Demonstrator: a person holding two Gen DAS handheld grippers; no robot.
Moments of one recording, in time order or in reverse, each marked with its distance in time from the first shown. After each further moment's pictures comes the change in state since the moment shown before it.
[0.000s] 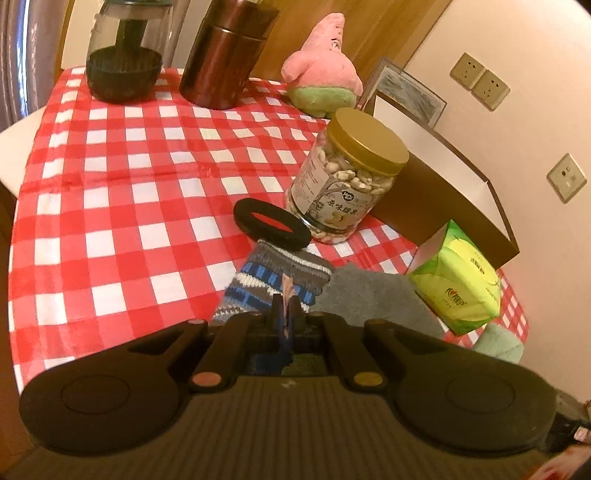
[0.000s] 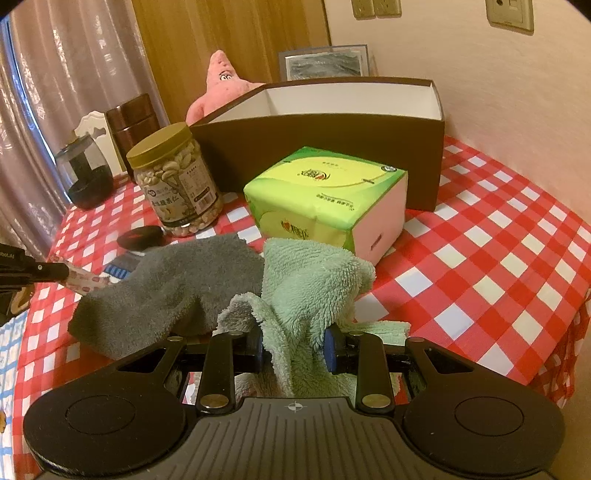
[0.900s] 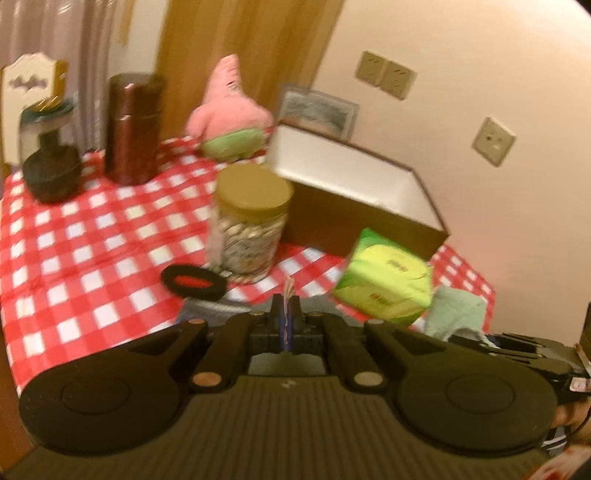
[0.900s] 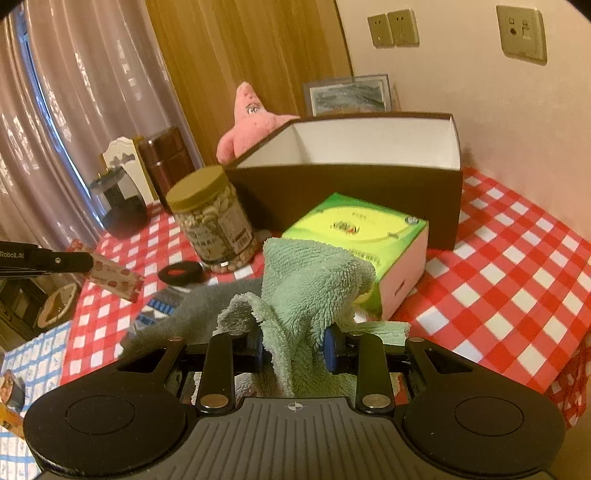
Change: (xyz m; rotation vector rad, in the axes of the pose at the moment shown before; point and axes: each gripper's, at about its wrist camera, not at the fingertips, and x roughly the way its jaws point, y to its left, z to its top) left arm -0.049 -0.087 0.020 0.269 -0.081 -0.102; right arm -0.037 0.008 0.031 0.008 -0.062 0.101
